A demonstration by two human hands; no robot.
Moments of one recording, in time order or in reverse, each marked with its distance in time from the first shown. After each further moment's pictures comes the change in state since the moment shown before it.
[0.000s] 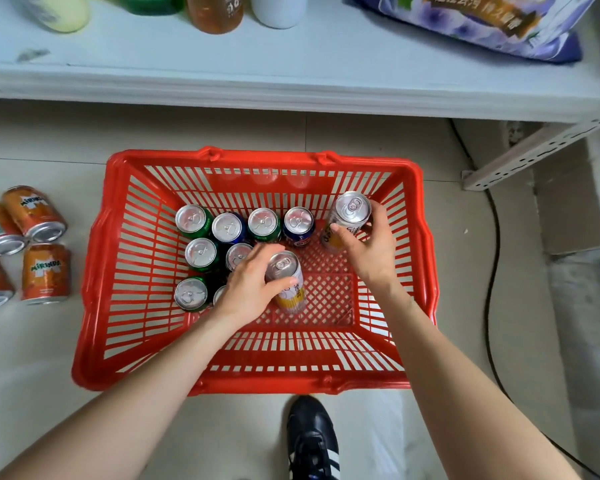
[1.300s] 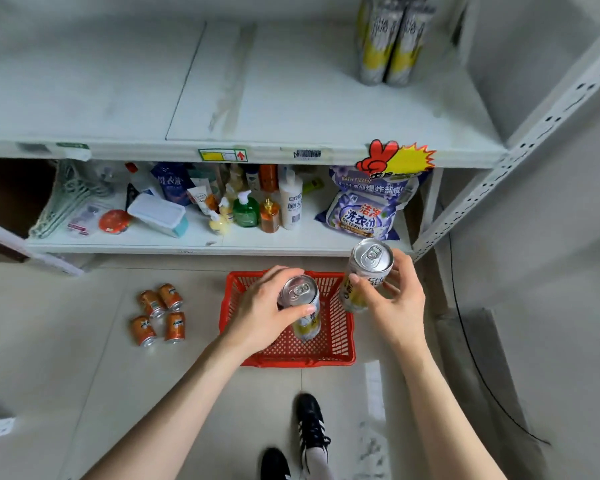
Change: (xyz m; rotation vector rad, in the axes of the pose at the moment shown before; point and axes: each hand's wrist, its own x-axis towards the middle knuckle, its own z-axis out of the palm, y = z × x) left_hand -0.255 0.437 -0.325 0.007 0.135 0.227; right_hand -0.272 -0.486 -0.279 0.182 0.120 -0.255
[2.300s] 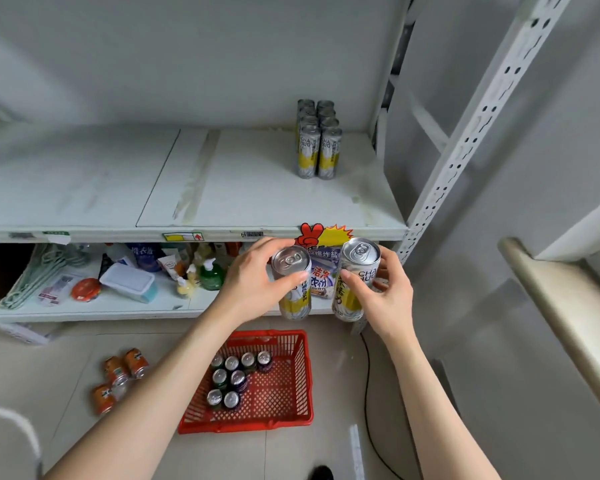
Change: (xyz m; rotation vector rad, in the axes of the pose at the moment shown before) left_hand 0.079 0.191 -0.041 0.041 0.163 0.174; right_hand 0.071 -0.106 -0.122 0.005 0.097 -0.129
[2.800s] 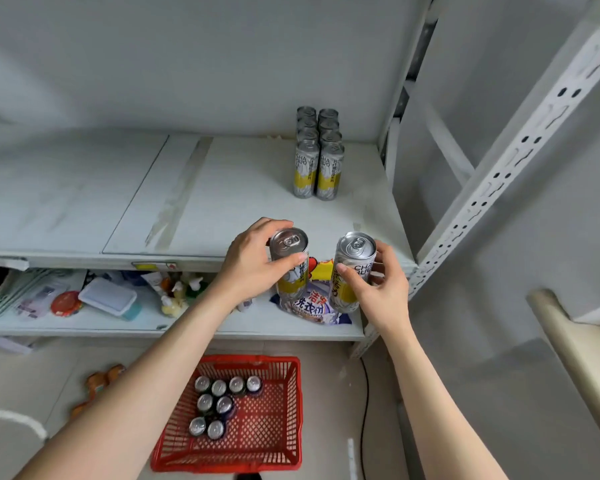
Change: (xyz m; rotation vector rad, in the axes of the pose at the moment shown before) left_hand 0.141 -0.018 0.030 0.014 0.051 -0.032; right_hand 0.140 0.044 0.017 -0.021 -0.055 0.016
